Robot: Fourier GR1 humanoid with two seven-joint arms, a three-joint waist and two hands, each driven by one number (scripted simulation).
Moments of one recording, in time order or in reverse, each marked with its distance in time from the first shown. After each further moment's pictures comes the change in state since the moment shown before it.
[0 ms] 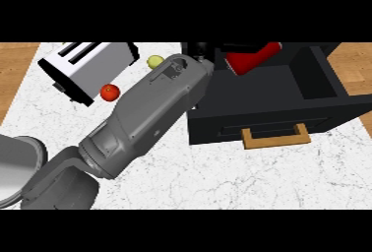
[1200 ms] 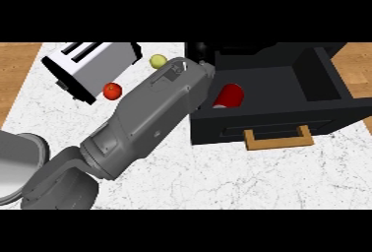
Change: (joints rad) left arm 0.002 0.000 -0.060 0.005 0.168 0.053 -0.168; right arm -0.098 -0.052 0.006 -0.076 0.257 0.083 -0.178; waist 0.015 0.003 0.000
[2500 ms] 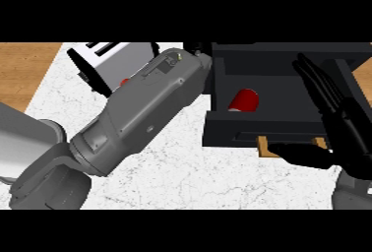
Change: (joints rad) left arm -0.014 0.039 0.026 -0.051 -0.013 0.009 0.052; right arm -0.467 0.001 0.584 0.416 1.092 -0.264 -0.180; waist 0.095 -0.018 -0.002
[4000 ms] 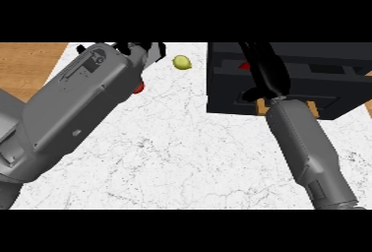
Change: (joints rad) left arm 0.200 0.307 -0.002 -0.396 -0.141 0.032 0.240; right arm -0.571 -0.031 -0.009 1.230 0.472 -0.677 -0.109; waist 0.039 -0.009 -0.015
